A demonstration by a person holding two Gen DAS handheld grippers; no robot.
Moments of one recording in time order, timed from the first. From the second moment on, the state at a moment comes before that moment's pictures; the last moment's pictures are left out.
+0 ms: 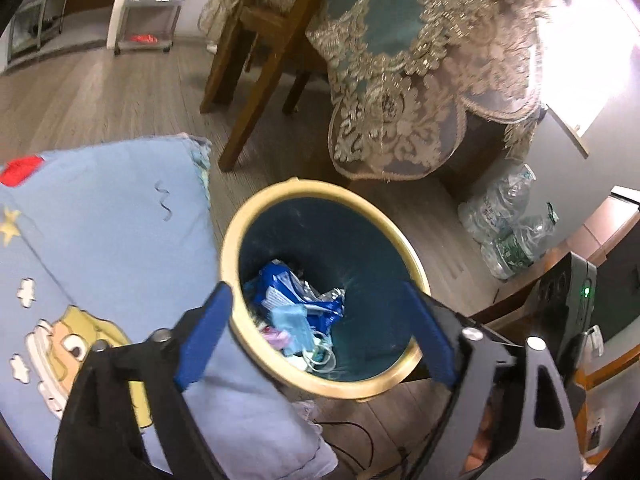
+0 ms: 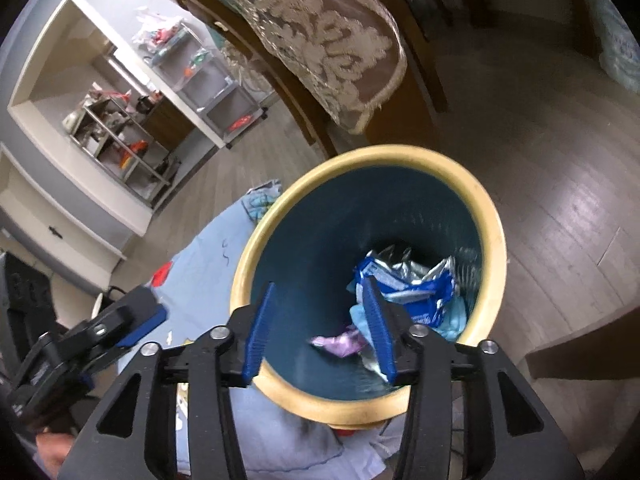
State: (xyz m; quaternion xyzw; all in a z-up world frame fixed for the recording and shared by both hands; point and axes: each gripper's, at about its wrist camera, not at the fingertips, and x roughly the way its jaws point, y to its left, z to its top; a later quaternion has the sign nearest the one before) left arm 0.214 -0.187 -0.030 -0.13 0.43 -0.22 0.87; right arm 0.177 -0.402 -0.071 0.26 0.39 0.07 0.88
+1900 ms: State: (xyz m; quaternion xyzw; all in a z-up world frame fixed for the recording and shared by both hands) left arm 0.068 -0.171 0.026 0.02 0.29 -0.14 0.95; right arm 0.027 -0.359 0.009 0.08 0.29 0.04 0.95
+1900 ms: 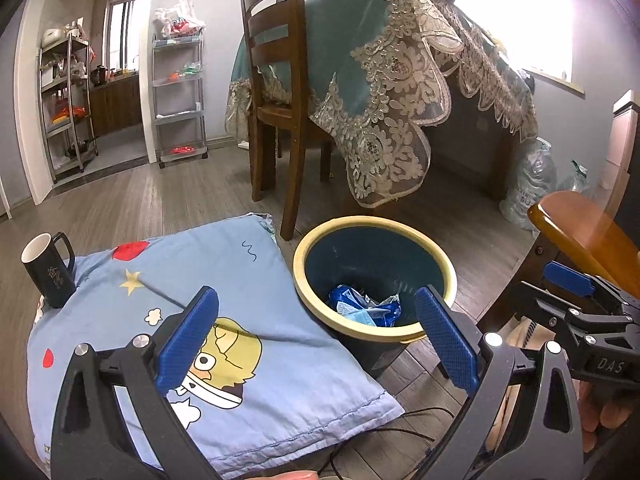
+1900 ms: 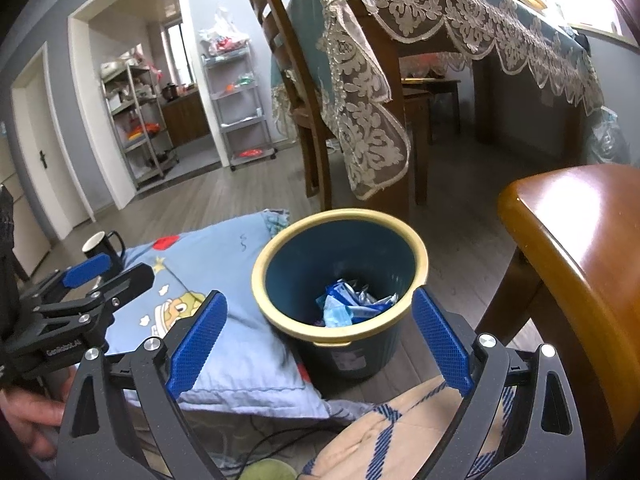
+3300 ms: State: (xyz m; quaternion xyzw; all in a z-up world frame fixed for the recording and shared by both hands) left arm 0.069 -0.174 0.023 0.03 0.30 -0.15 0.94; right arm 0.027 -0.359 0.009 0.08 0.29 0.04 0.95
